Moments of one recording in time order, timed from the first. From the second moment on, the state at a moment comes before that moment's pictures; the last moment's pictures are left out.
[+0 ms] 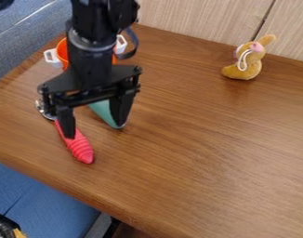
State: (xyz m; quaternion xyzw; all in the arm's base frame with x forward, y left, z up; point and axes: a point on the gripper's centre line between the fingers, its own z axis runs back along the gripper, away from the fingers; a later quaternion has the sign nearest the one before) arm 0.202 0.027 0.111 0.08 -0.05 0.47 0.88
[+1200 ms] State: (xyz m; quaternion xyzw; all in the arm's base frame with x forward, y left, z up) arm 0.204 0.047 0.066 0.04 -0.01 0.48 0.87
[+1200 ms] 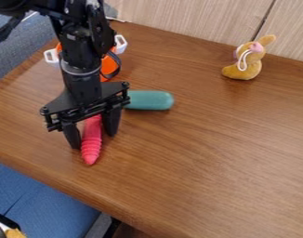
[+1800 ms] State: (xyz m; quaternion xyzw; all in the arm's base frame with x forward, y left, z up) arm 0.197 0.023 0.072 0.01 0.02 0.43 0.90
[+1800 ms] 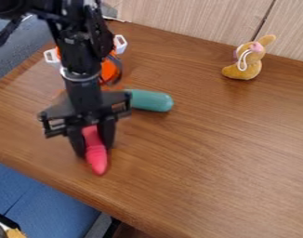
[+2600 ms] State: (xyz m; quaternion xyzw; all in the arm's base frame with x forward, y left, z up) arm 0.214 -0.051 0.135 -0.08 -0.01 0.38 0.92
